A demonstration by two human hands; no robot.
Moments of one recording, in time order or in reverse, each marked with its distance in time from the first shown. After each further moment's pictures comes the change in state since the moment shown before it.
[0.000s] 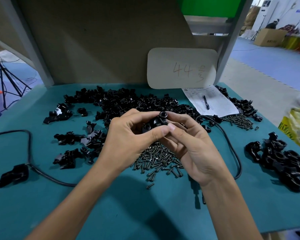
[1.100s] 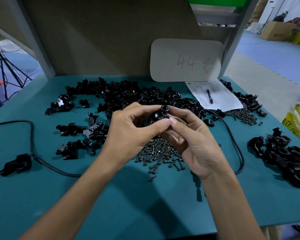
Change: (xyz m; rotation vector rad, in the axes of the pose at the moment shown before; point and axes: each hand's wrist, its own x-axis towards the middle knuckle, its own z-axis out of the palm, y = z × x) left_hand -0.002 -0.006 0.000 -0.040 0.041 -0.003; right_hand 0.005 0.012 -0.006 0.025 0.000 0.028
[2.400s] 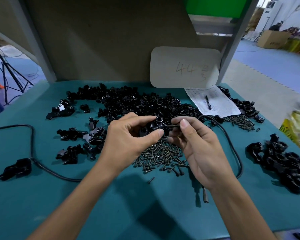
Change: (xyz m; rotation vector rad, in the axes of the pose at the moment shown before) left_hand -0.006 -0.003 -0.007 0.149 0.036 0.028; right_hand -0.012 -0.006 -0.001 -0.180 0.045 -0.131
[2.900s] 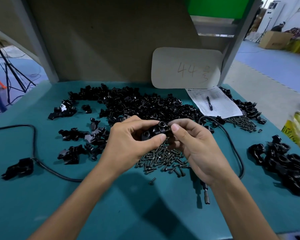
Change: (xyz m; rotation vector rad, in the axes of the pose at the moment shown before) left_hand -0.004 0.001 -0.004 0.014 -0.076 -0.031; right_hand 0.009 0.001 -0.003 -0.160 -0.032 0.095
